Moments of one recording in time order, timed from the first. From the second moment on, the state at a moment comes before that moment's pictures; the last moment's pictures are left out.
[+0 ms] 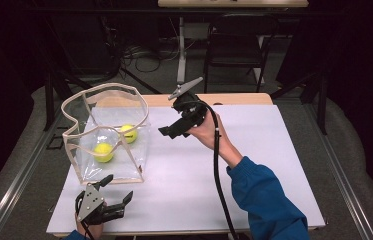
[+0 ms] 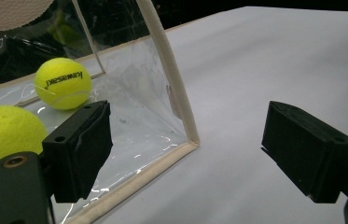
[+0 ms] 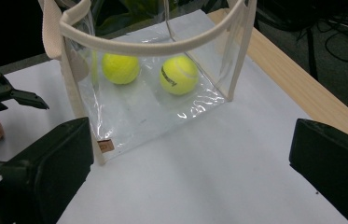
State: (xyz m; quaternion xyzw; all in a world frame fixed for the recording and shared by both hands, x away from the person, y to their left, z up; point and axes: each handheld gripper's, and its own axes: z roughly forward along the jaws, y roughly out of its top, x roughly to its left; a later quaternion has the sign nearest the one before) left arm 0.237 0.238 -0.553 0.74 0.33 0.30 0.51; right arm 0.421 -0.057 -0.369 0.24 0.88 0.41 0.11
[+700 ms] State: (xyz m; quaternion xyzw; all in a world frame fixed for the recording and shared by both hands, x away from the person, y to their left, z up) left arm 0.237 0.238 -0.553 0.74 0.32 0.30 0.51; right arm 0.397 -0.098 -0.391 0.25 0.87 0.40 0.12
